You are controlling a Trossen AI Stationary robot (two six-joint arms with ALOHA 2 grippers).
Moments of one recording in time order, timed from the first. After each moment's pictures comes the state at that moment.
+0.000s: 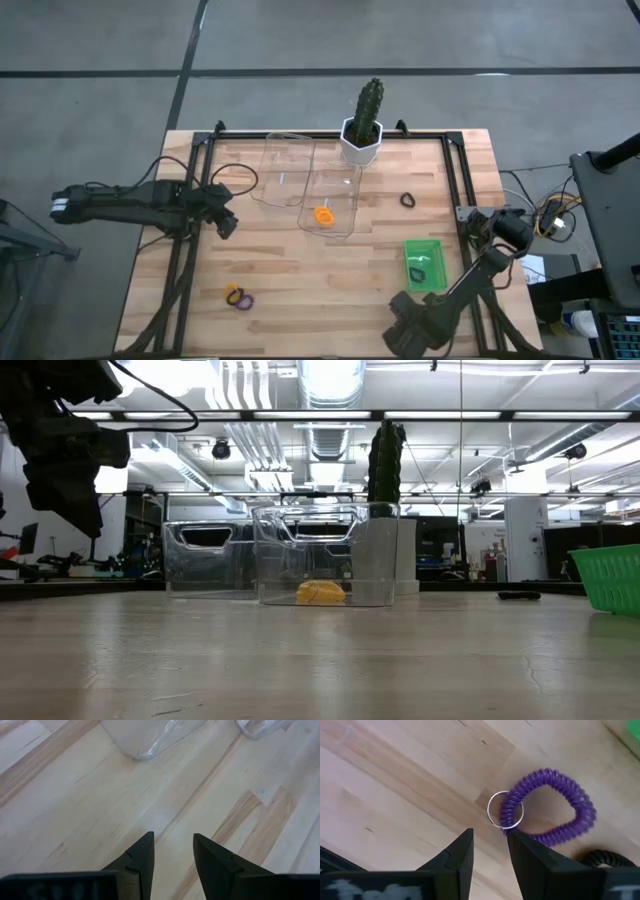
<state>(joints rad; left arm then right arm) 0.07 0.58 0.50 -0.92 -0.07 -0.68 0.88 1.97 1.31 -0.86 0.02 1.85</state>
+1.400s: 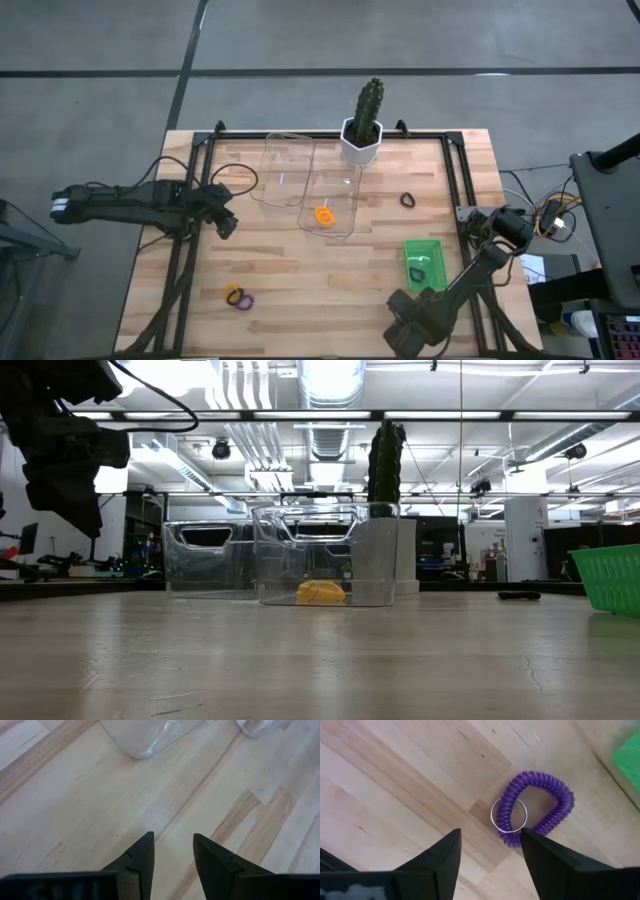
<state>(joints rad) 0.07 0.58 0.50 -0.92 -0.07 -0.68 0.86 1.95 1.30 -0.88 0.02 1.72</state>
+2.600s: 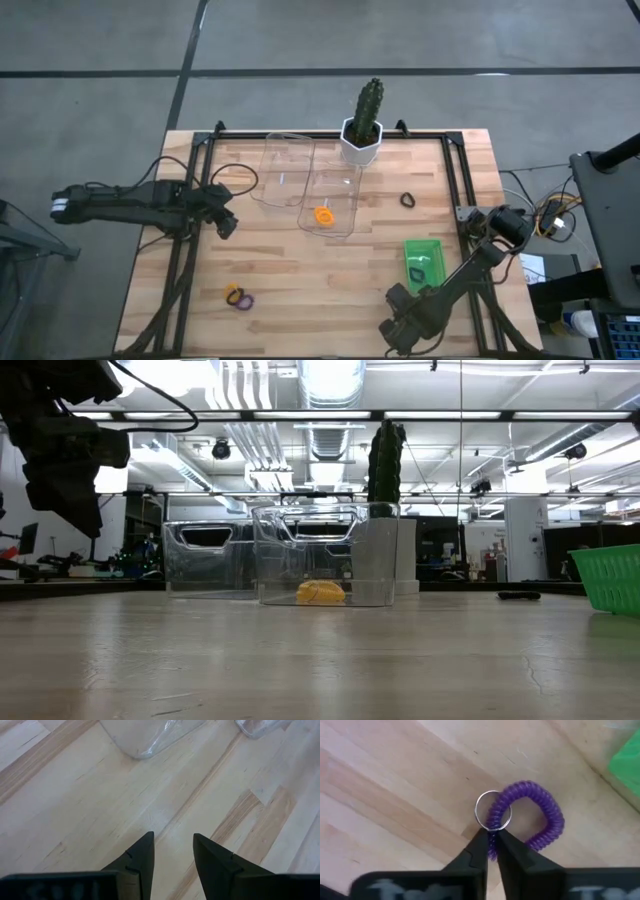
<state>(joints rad) 0.07 0.58 0.50 -0.92 -0.07 -0.68 0.83 1.95 1.27 -0.84 0.00 1.78</state>
